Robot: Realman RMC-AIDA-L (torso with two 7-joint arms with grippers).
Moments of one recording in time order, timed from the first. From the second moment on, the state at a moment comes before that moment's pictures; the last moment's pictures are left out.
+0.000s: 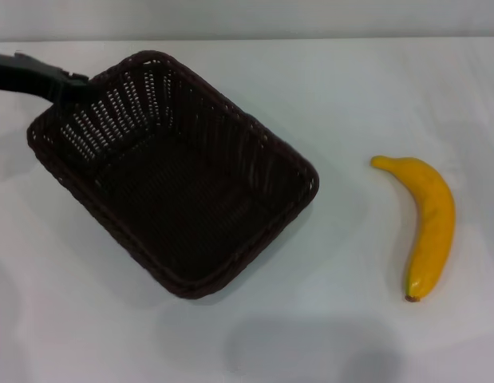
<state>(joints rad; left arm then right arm) -0.84 -1.81 0.65 0.47 -0.77 -1.22 1.35 0.53 2.03 -0.84 -0.05 2.69 1.19 -2.57</state>
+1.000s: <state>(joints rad) -0.82 -1.87 0.64 0.46 -0.72 -1.19 1.33 0.54 2.03 -0.84 -0.03 2.69 1.21 -2.57</state>
